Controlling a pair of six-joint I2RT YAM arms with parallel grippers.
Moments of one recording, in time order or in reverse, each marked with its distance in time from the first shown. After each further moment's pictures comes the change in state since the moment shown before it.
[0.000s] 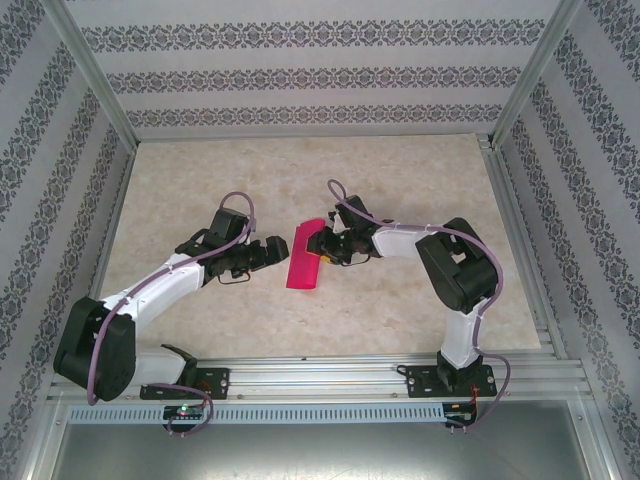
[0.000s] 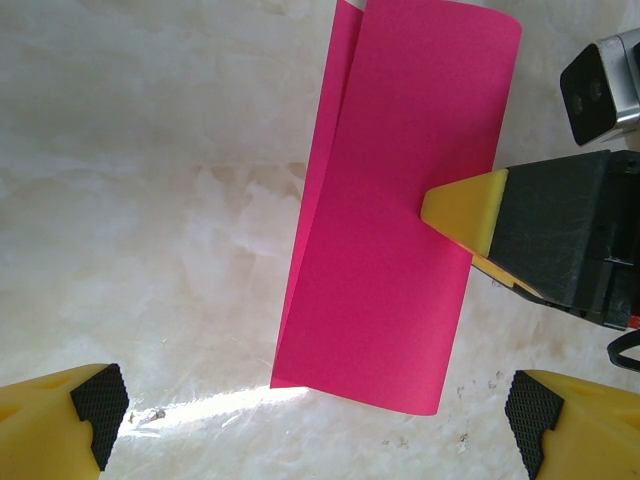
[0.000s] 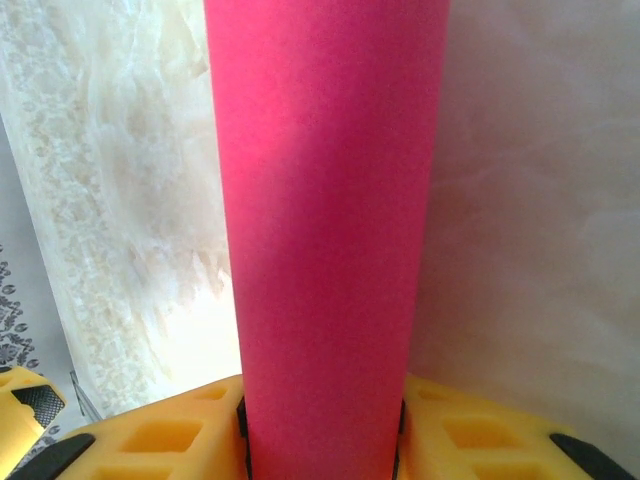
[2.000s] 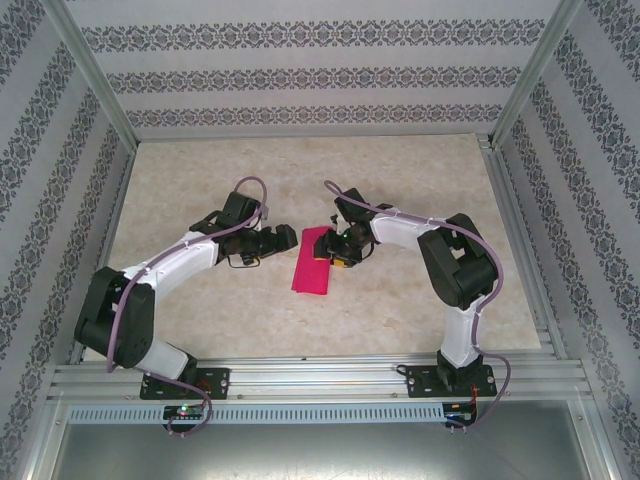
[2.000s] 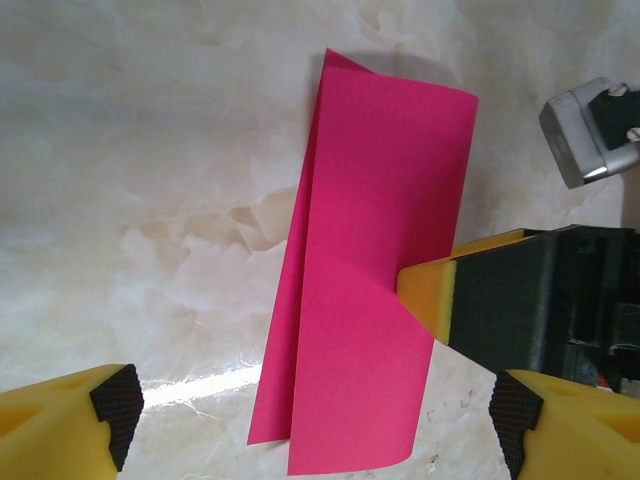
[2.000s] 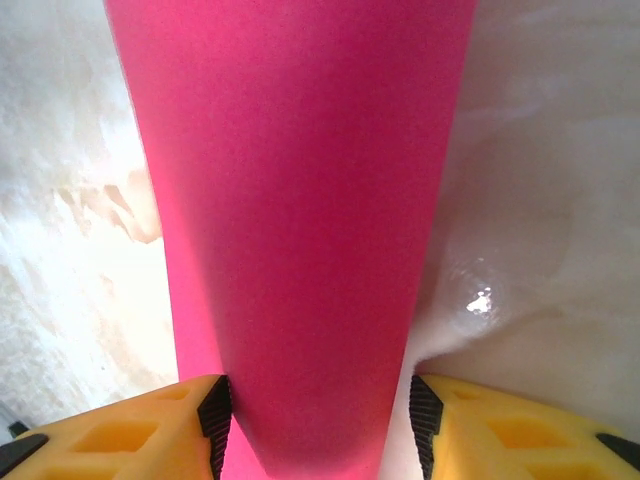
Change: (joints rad) left arm 0.000 0.192 0.175 -0.037 0.056 0.023; right arm -0.026 0.036 0.164 -0.433 0.051 -0.199
